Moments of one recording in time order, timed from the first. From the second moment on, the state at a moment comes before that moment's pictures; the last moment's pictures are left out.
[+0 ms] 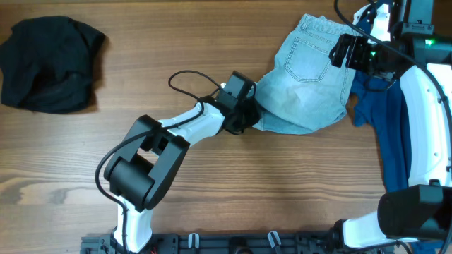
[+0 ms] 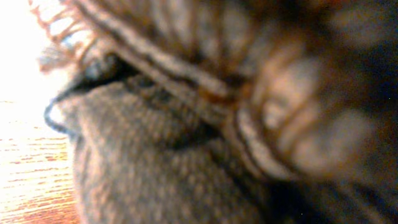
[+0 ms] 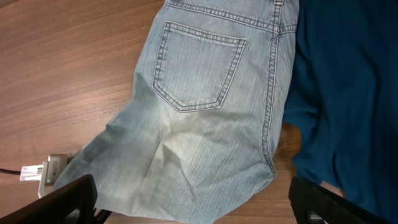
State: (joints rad) left arm -0.63 2.04 1.20 -0.18 0.31 -0.98; right arm -0.10 1.67 1.68 -1.08 -0.16 0.15
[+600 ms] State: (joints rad) left arm -0.60 1.95 1.21 -0.42 0.19 -0.99; right arm -0.10 1.67 1.68 -1.09 -0.16 0.15
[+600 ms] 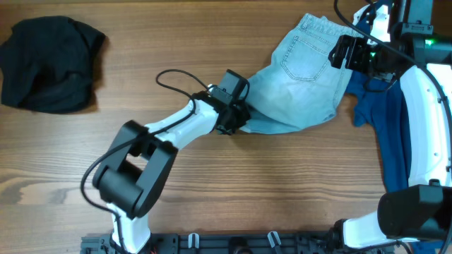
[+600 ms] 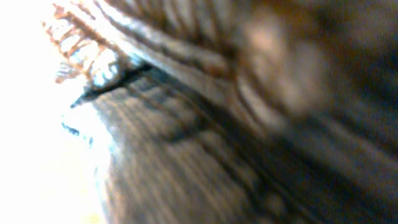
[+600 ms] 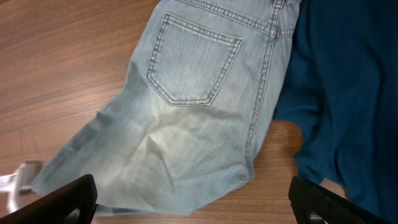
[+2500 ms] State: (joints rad) left arm -0.43 1.62 1.20 -0.95 -0.01 -1.01; right arm -0.09 2.12 1.68 -0.99 -0.29 0.06
